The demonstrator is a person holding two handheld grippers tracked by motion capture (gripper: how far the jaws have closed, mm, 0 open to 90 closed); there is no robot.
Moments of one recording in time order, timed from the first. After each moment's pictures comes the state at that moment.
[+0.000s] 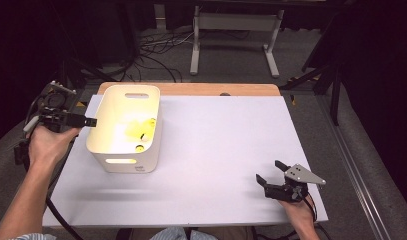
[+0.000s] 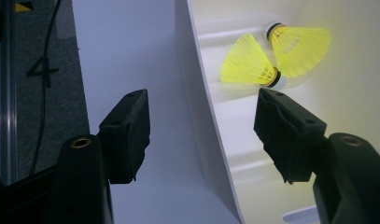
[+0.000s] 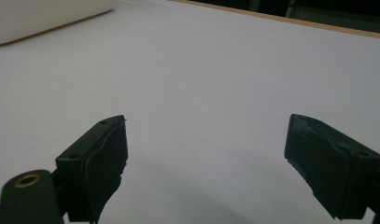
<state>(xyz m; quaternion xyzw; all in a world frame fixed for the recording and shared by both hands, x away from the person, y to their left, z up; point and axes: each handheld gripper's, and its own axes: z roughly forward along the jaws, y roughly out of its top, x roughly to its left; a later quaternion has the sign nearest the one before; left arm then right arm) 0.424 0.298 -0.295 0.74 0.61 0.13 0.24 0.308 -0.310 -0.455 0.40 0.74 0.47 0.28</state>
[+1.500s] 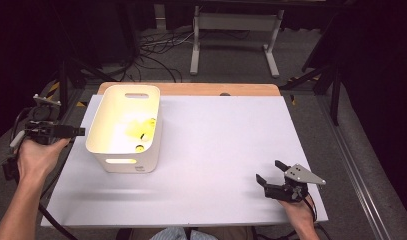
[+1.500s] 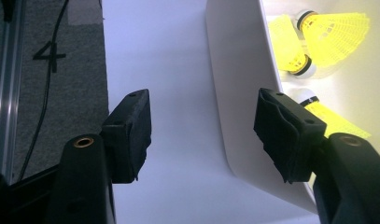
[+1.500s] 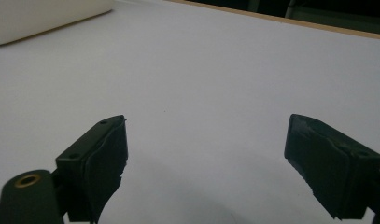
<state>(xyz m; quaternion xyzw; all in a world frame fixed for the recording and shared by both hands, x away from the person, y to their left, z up) 0.401 0.327 -0.317 0.71 0.64 0.13 0.25 0.308 -0.310 -0.455 0.40 0.74 0.47 0.28</state>
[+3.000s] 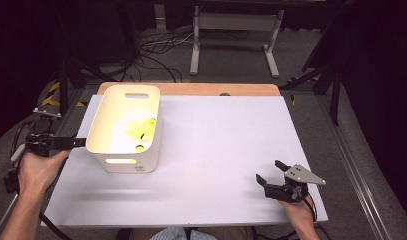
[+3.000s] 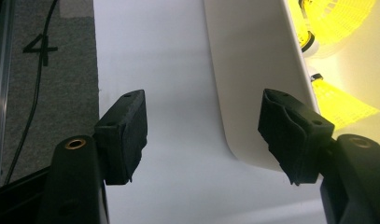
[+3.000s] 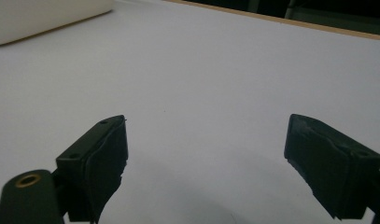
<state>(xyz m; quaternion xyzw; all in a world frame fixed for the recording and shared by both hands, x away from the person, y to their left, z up) 0.381 0.328 -0.338 0.71 0.64 0.12 0.26 0.307 -0.310 -0.454 0.40 0.74 0.47 0.28</state>
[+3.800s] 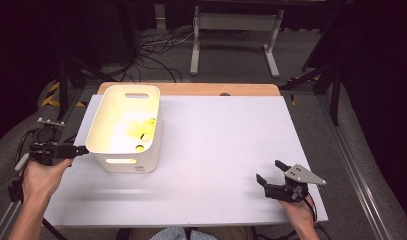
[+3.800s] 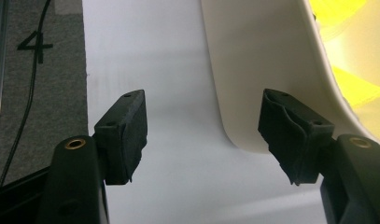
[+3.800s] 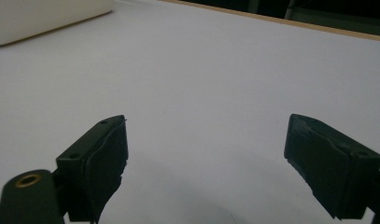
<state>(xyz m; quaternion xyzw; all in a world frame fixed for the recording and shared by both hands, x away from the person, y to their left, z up) 0.368 0.322 -0.356 0.71 0.64 0.12 0.26 0.307 -0.310 -0.454 0.40 0.74 0.47 0.28</state>
